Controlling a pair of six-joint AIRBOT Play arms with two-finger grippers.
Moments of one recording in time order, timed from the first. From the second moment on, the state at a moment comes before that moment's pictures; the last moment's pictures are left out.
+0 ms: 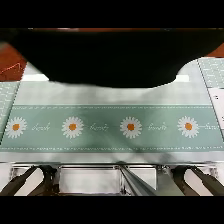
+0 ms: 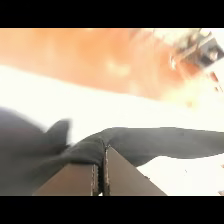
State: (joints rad) left arm 0.43 -0.99 1.36 0.33 -1.18 -1.12; right arm -0.38 -0.98 1.58 -0.79 1.23 1.34
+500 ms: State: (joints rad) left arm 0.43 -0.68 1.79 0.82 -1.13 -1.29; right arm -0.38 -0.69 1.85 -1.00 1.23 1.42
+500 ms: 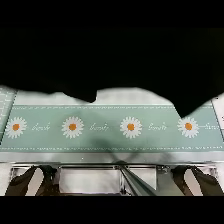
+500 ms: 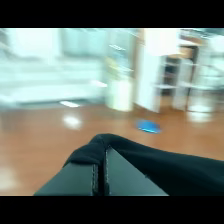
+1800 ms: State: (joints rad) left arm 0.19 -1.58 1.50 0.95 -0.98 -1.41; right arm -0.22 -1.49 1.43 -0.98 0.96 1.35
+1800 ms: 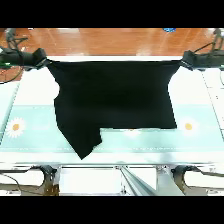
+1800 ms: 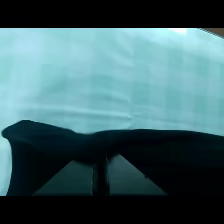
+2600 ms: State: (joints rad) left arm 0.17 -1.68 1.47 0.99 -1.26 -1.36; right arm -0.24 -1.77 1.61 -1.04 1.15 1.37
